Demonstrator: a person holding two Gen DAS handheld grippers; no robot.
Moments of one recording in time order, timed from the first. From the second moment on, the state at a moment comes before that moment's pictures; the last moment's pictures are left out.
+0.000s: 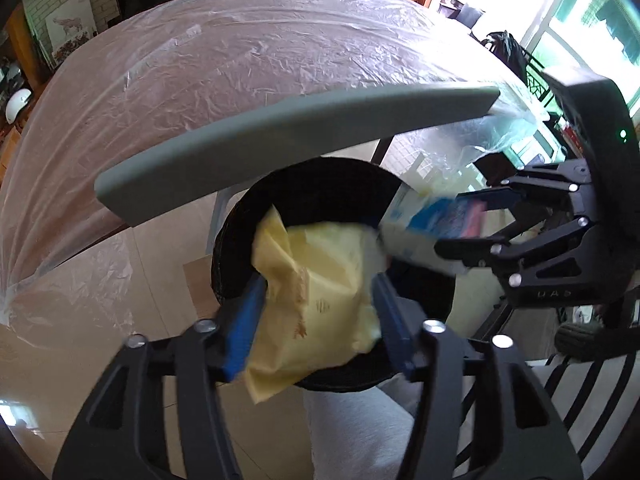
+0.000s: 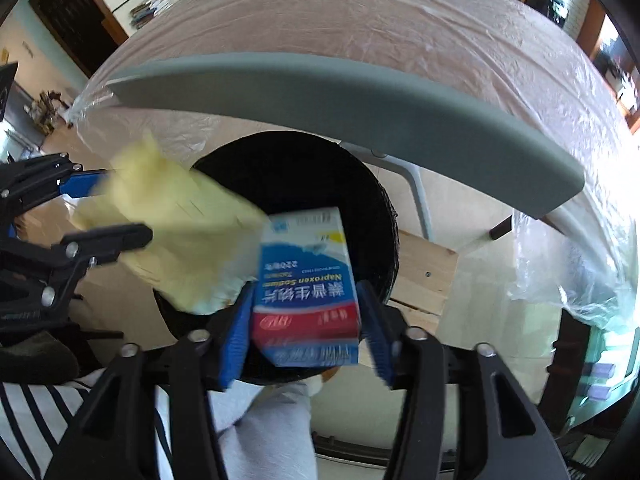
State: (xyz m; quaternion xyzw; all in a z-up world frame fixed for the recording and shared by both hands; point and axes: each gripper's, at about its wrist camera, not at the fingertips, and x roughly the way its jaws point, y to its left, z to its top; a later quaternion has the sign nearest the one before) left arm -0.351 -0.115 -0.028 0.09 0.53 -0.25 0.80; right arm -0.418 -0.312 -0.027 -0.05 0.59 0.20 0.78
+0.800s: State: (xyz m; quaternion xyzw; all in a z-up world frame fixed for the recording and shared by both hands) left arm -0.127 -0.020 0.066 -0.02 0.38 -0.08 0.92; right arm -0.212 -0.460 0.059 0.01 0.43 -0.01 0.90
